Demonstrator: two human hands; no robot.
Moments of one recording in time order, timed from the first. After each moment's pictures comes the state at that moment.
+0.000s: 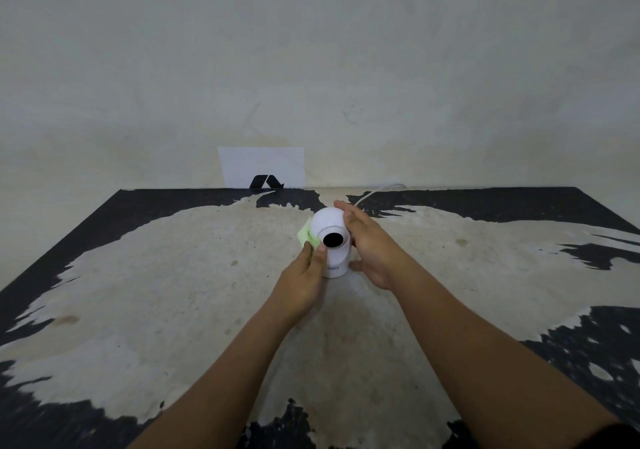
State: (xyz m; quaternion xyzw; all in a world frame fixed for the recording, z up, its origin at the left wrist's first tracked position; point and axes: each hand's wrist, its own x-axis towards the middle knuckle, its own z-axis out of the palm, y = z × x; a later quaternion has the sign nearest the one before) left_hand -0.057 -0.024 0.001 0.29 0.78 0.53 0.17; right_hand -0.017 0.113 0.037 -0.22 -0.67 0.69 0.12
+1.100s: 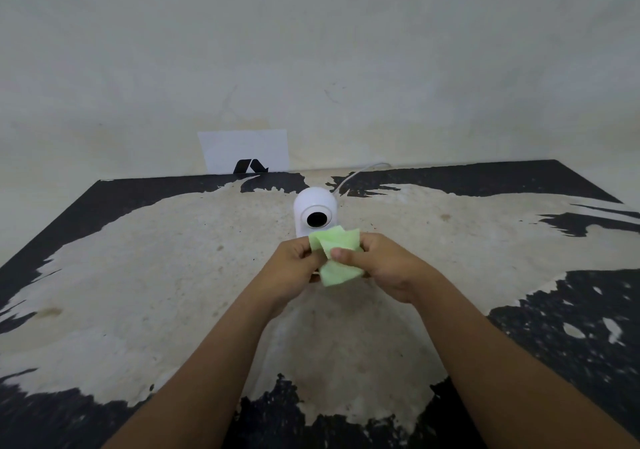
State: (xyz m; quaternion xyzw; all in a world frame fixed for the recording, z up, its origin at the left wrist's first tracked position) left_hand -0.041 -0.029 0.015 0.27 0.68 0.61 0.31; right_hand 0.047 0.120 0.009 -0.16 -0.70 0.70 0.02
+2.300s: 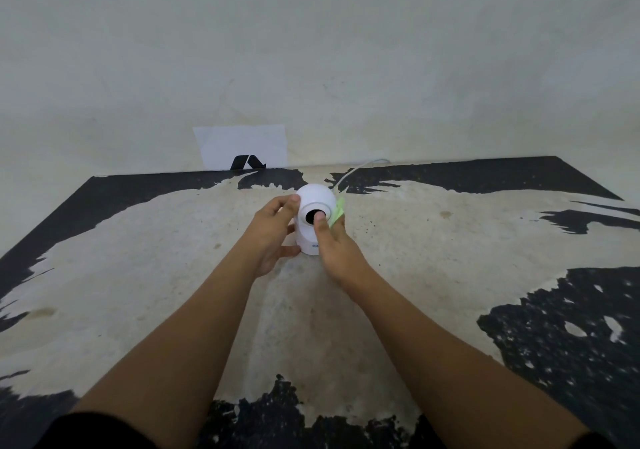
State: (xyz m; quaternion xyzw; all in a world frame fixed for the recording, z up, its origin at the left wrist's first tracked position) left_hand -0.102 -0.010 0.021 0.14 0.67 0.67 0.30; right_hand -0.003 0.068 0.003 -0.27 -0.78 0.55 0.14
